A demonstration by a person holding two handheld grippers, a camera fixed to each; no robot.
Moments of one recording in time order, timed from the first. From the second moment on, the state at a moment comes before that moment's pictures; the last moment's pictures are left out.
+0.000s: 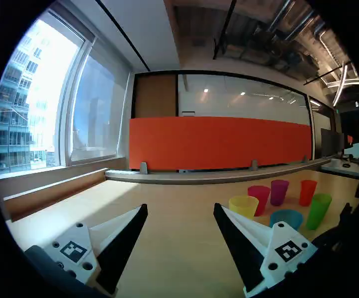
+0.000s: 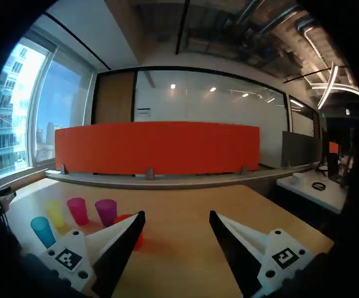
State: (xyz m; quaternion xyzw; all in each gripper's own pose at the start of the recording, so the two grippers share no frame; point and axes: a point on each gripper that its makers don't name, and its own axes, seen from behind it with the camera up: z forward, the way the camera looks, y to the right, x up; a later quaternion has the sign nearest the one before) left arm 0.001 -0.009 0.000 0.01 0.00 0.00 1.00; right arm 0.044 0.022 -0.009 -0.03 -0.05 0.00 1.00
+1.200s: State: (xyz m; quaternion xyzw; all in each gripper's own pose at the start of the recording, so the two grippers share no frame) left arm 0.000 -0.008 0.002 0.00 0.00 0.00 1.00; right arm 0.062 0.005 -0.014 0.01 0.01 0.01 1.00
